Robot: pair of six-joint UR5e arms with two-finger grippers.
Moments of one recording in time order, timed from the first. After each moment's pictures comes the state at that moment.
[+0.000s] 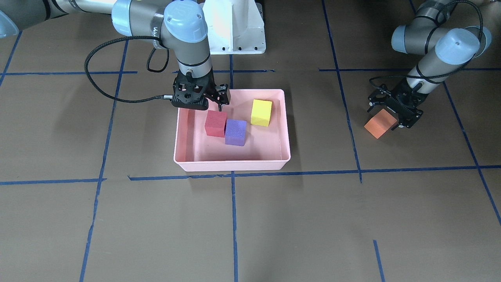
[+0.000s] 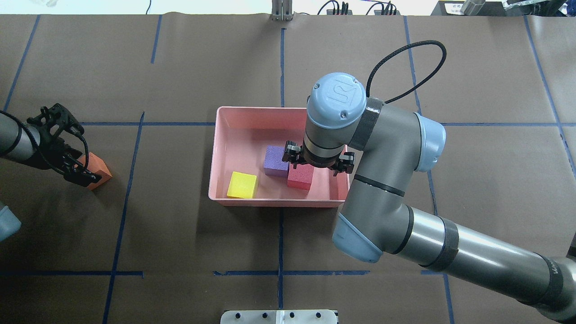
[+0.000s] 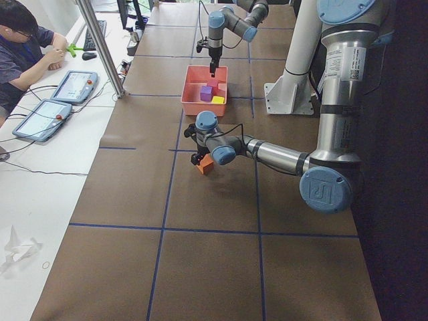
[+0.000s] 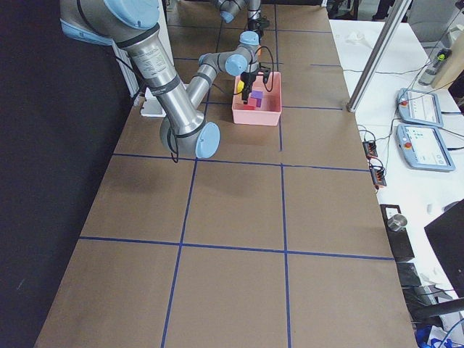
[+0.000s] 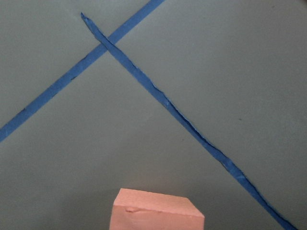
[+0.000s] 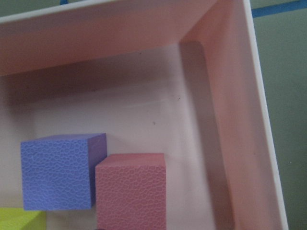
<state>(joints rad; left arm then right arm) -0.86 -1.59 -1.70 -2.21 -2.16 -0.24 0.54 -0.86 1.73 -1.72 1.91 1.38</state>
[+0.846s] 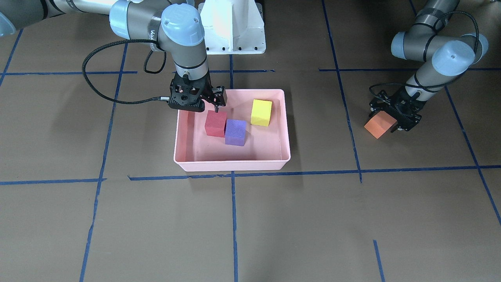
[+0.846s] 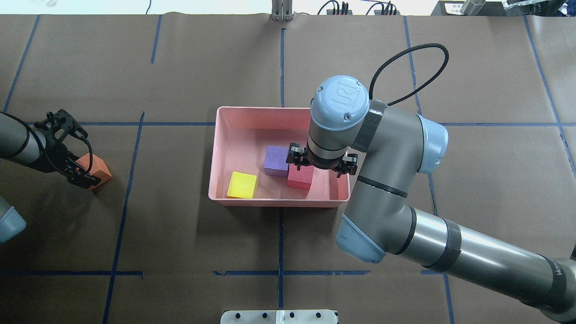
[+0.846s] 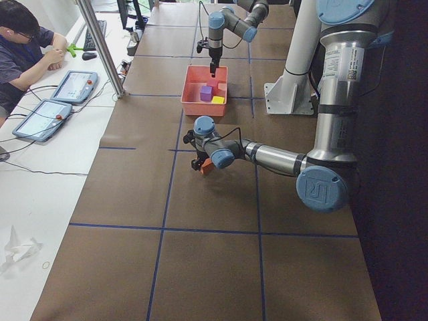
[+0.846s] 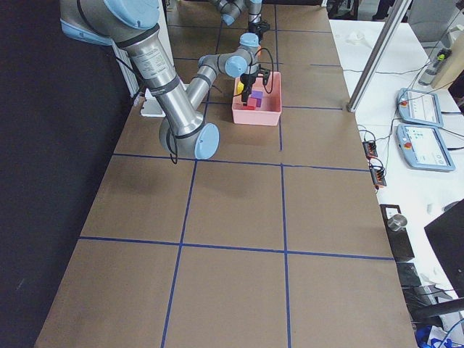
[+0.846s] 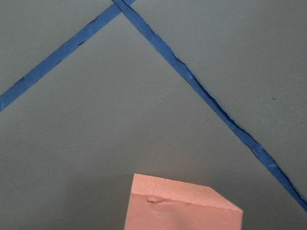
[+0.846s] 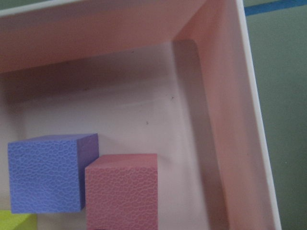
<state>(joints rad) -0.85 -1.61 -1.65 -2.19 -2.16 -0.24 0.54 -0.88 1.73 -1.71 1.92 1.37</state>
